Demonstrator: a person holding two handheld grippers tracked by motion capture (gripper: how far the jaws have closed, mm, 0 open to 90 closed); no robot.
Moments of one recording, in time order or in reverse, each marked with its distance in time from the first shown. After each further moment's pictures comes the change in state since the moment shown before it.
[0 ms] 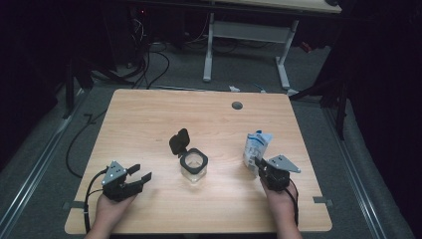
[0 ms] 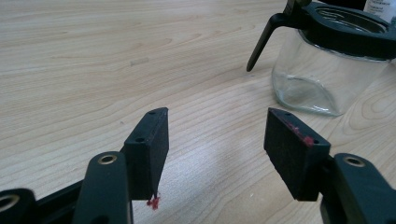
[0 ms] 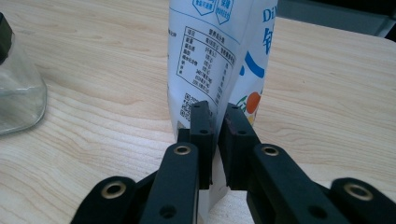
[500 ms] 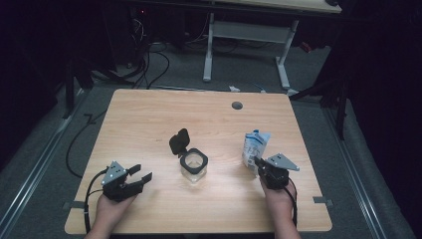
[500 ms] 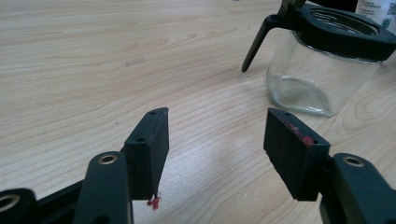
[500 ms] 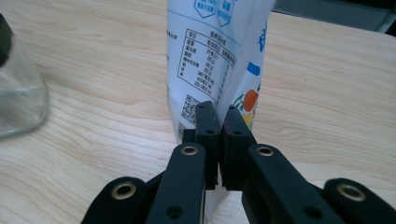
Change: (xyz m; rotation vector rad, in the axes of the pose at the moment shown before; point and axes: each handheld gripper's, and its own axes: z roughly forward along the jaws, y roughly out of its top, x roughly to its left) left arm 0.000 0.000 0.000 -0.002 -0.017 -0.002; right arm 0.002 0.005 0.001 0.017 0.011 0.015
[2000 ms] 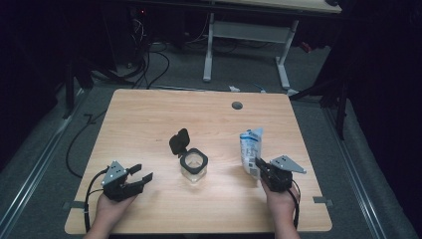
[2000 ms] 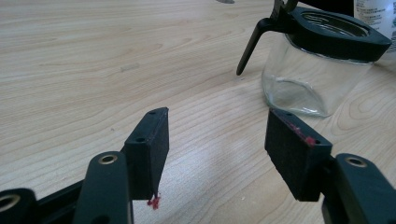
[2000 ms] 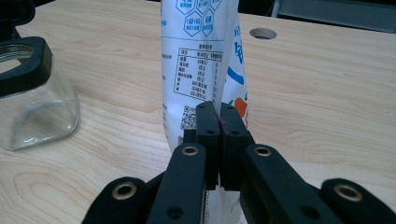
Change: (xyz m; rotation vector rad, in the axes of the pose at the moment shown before) left arm -0.001 0.001 0.000 -0.010 -0.017 0.024; right arm -0.001 0.000 -0.016 -0.031 0.050 0.036
